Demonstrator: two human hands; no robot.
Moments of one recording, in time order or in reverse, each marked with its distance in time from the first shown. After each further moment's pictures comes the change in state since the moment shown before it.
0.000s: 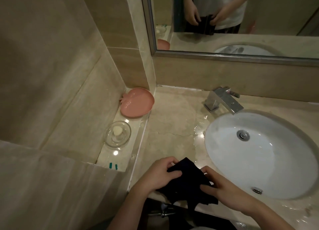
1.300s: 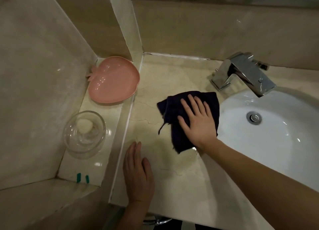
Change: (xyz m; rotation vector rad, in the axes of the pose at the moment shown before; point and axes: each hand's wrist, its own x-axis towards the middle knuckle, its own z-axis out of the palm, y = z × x) left_hand 0.078 -0.132 0.027 0.339 0.892 0.056; right_hand 0.241 0.025 -0.051 -1.125 0.723 -0.225
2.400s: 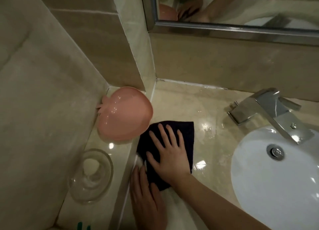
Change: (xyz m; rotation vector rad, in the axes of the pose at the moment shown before) left_hand 0.045 0.012 0.020 0.082 0.231 -0.026; right_hand 0.041 -0.111 0.026 0.074 -0.079 -0.183
